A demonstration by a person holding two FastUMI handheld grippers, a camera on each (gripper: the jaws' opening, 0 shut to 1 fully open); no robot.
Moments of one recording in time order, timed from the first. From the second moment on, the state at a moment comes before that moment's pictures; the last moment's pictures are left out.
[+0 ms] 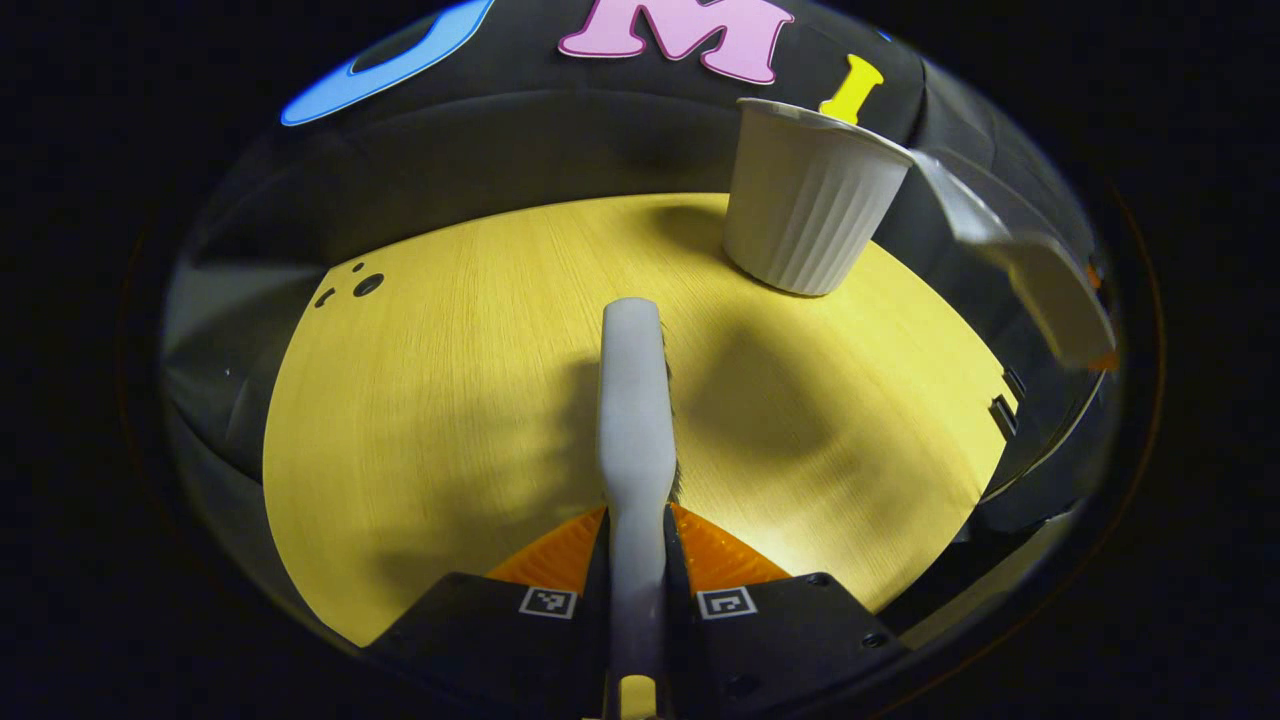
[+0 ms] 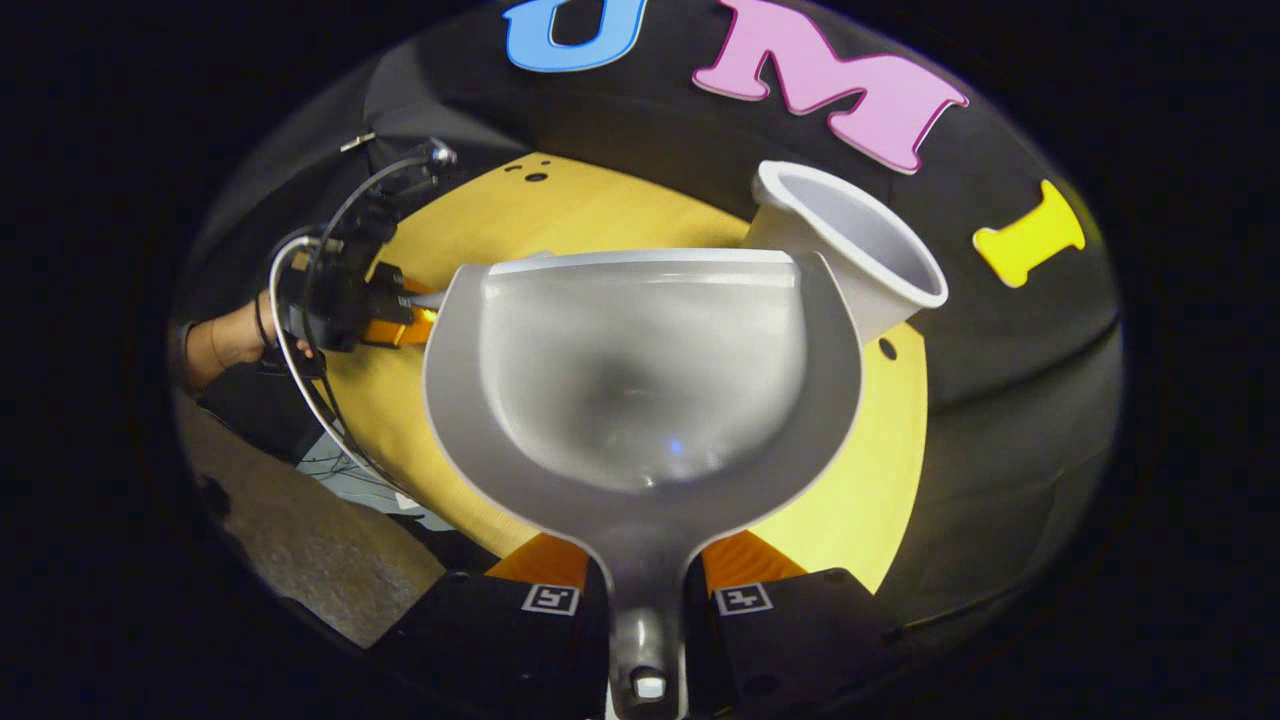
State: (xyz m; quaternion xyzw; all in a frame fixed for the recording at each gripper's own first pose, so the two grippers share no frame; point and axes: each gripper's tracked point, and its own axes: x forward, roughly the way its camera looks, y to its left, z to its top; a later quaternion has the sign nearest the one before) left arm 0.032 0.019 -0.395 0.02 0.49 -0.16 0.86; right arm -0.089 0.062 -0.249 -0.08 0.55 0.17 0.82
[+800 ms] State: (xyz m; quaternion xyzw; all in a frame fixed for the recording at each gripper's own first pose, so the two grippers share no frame) left arm 0.034 0.022 -0.395 0.02 0.50 -0.15 0.85; right arm -0.101 0.108 -0.375 -0.03 0.62 0.18 0.77
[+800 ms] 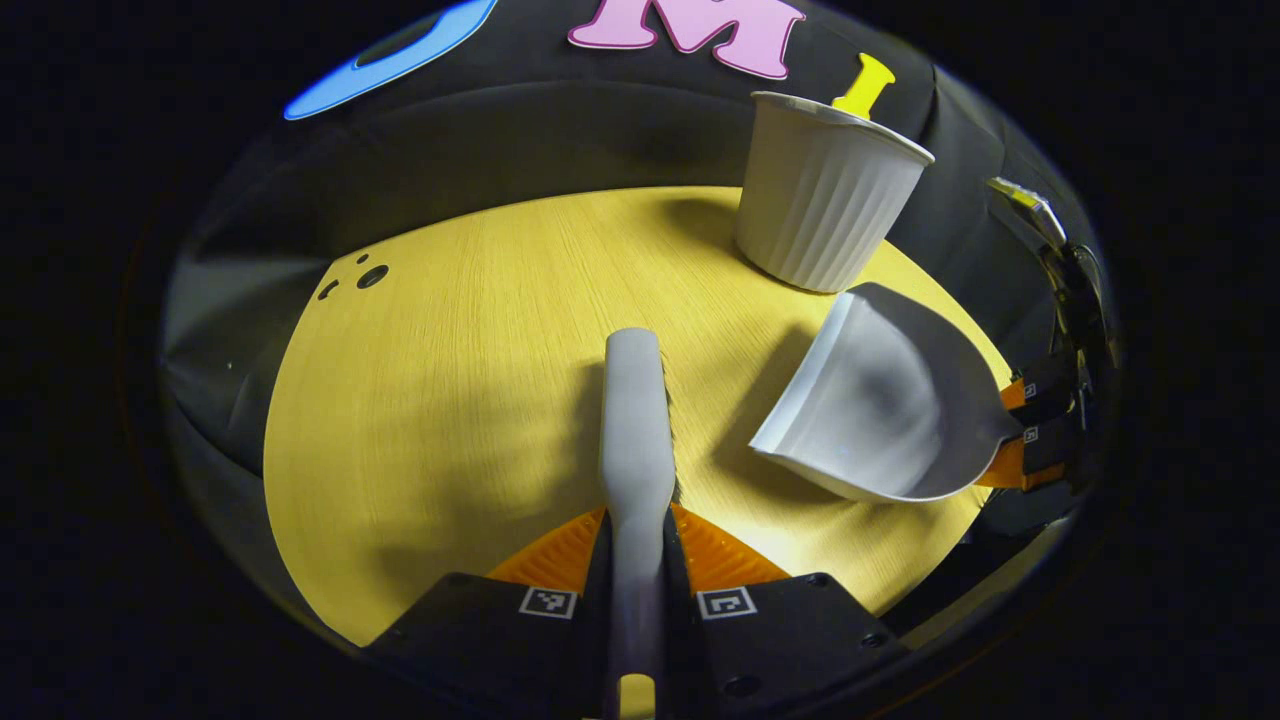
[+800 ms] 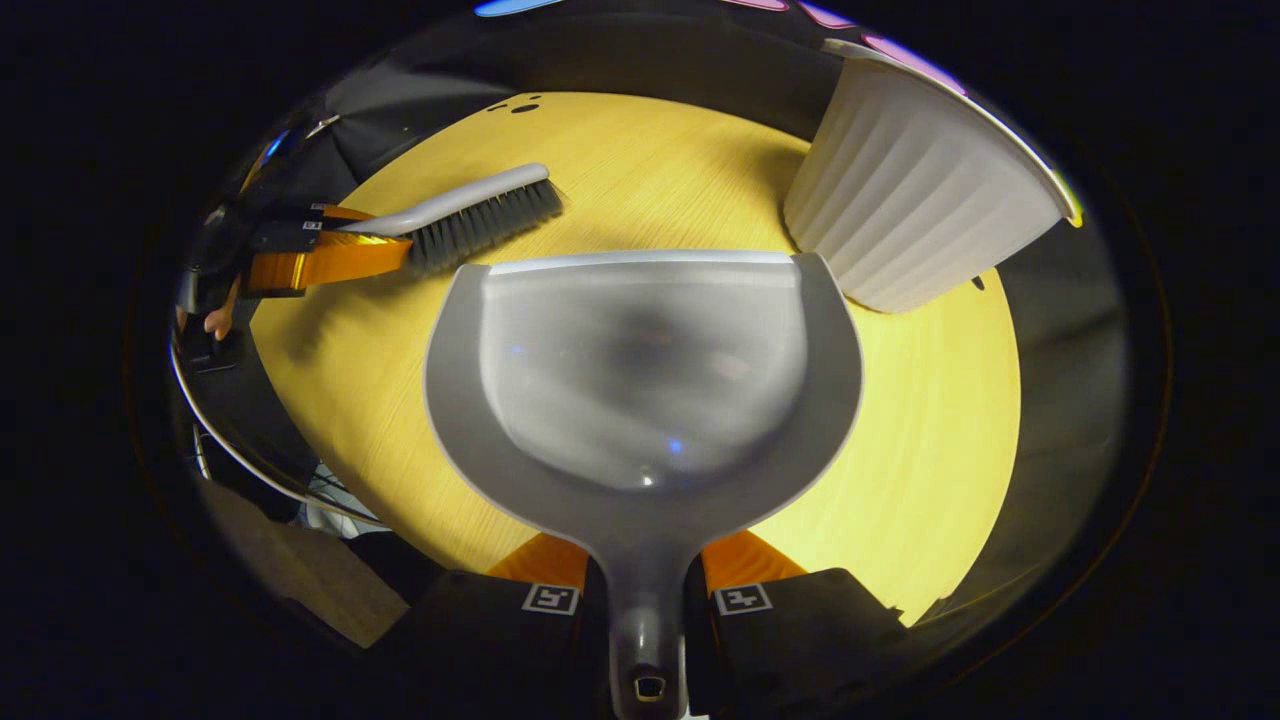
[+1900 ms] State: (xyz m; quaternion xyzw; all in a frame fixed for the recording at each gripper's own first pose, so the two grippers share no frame) left arm 0.026 0.021 -0.397 0.06 0.52 -0.15 0.84; right arm -0.108 0.141 -0.389 0.03 0.63 0.18 0.75
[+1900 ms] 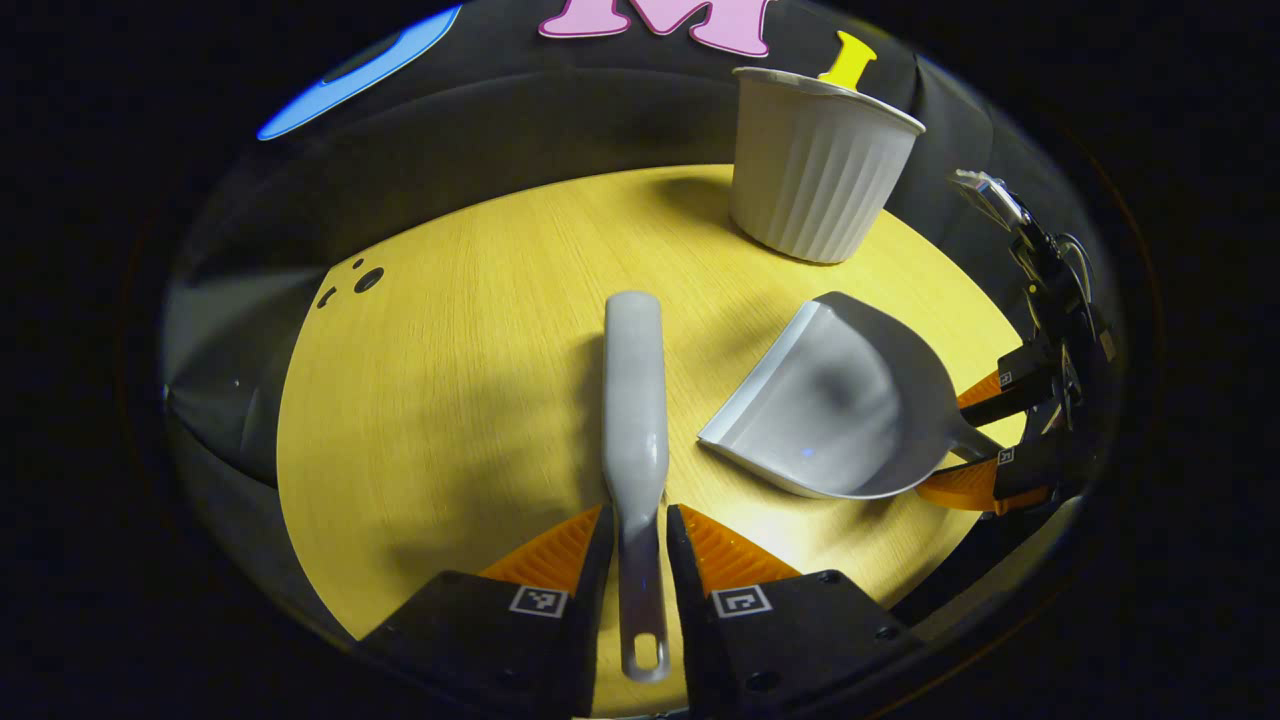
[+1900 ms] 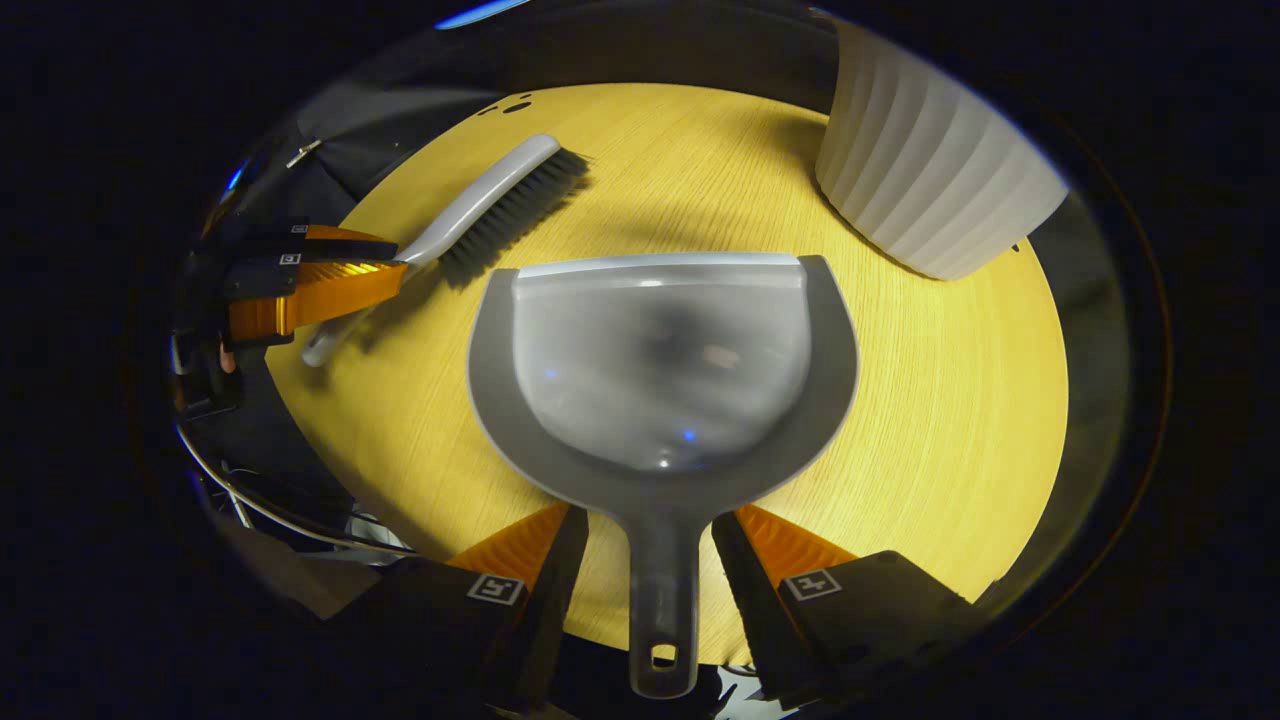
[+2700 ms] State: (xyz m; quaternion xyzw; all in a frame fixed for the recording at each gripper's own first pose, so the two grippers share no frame) left arm 0.050 0.020 -0.258 0.01 0.36 -0.14 0.92; right arm -0.034 0.075 -0.222 0.14 0.42 0.11 0.89
